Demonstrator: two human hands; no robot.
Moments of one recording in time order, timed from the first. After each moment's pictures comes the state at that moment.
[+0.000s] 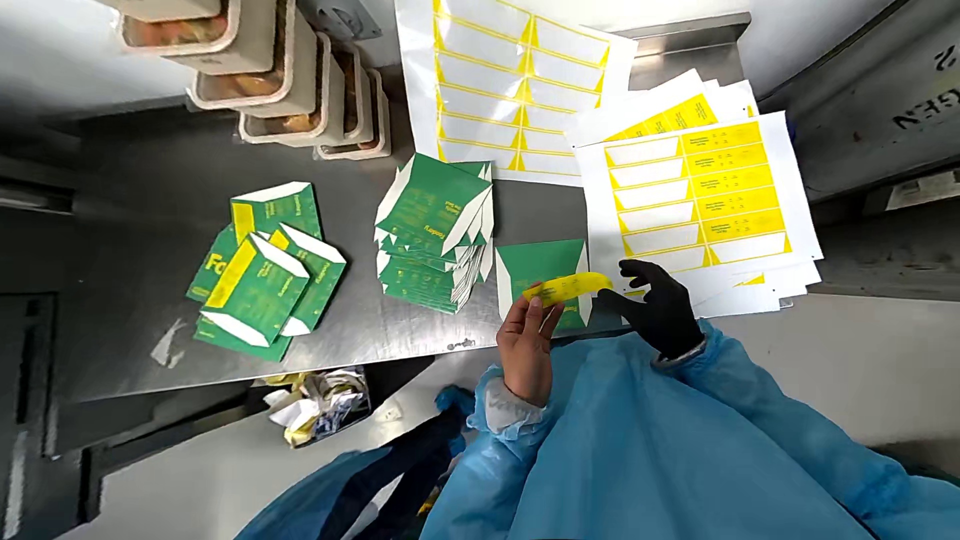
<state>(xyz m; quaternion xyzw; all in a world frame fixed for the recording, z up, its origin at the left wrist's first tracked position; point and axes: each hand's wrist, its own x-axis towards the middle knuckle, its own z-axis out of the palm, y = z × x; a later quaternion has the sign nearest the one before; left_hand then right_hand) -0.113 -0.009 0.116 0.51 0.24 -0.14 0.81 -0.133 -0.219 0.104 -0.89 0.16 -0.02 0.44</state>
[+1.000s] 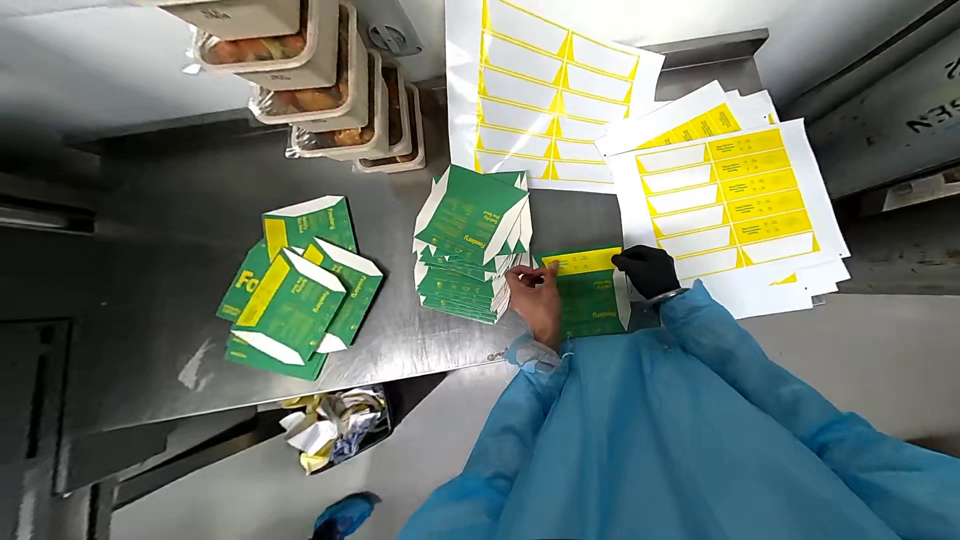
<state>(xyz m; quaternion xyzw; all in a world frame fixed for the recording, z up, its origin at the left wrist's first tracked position) -0.021 0.024 0.012 0.76 0.22 0.02 0.62 -0.043 -0.180 0.046 -0.85 0.29 0.12 0.42</state>
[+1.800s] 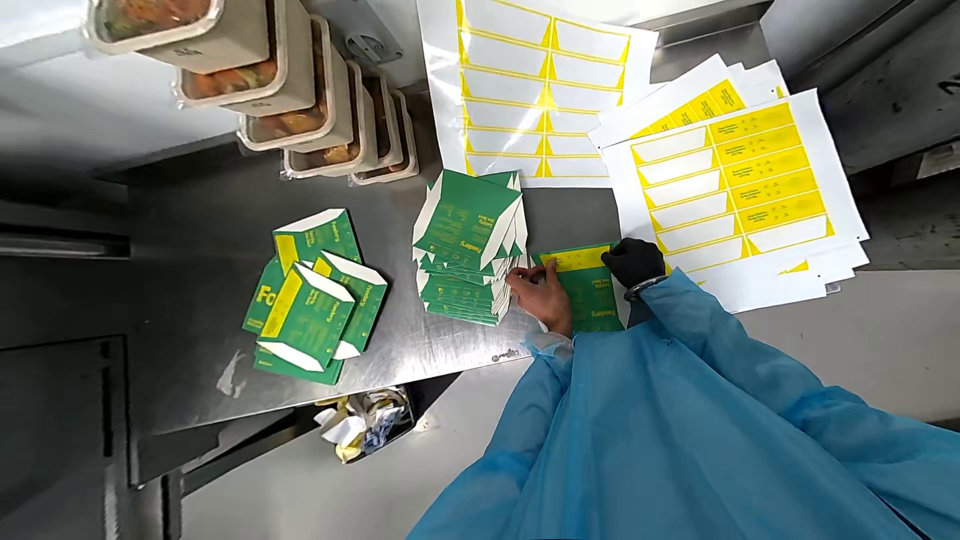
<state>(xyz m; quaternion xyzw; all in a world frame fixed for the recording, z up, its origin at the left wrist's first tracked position) -0.024 0.000 -0.002 0.85 0.23 0.06 0.46 -0.019 -0.173 0.031 -0.88 0.30 0.23 0.29</state>
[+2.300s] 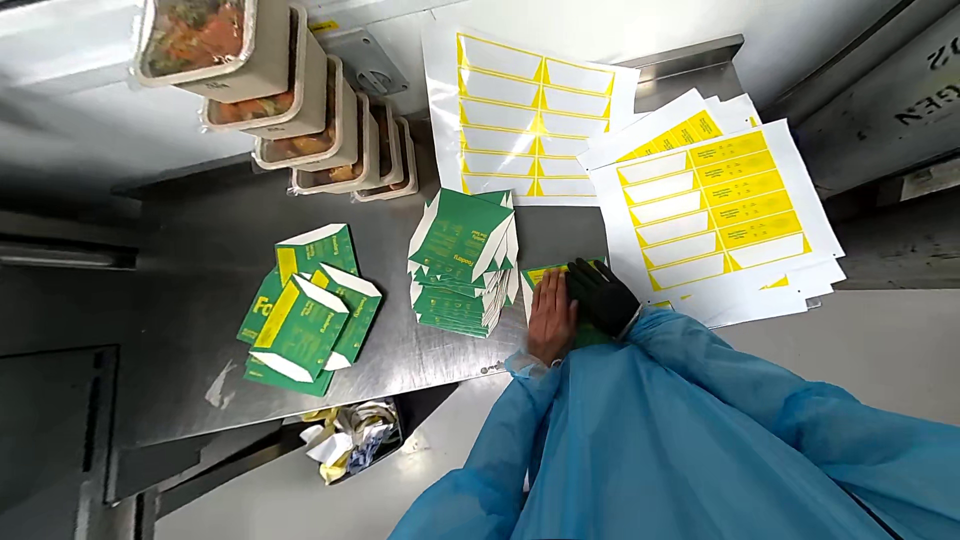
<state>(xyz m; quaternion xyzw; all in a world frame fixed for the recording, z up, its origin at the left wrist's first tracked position) -0.050 0.027 -0.037 0.94 -0.30 0.00 0.19 -0.062 -0.158 -0.008 -0.97 -0.17 0.03 0.17</state>
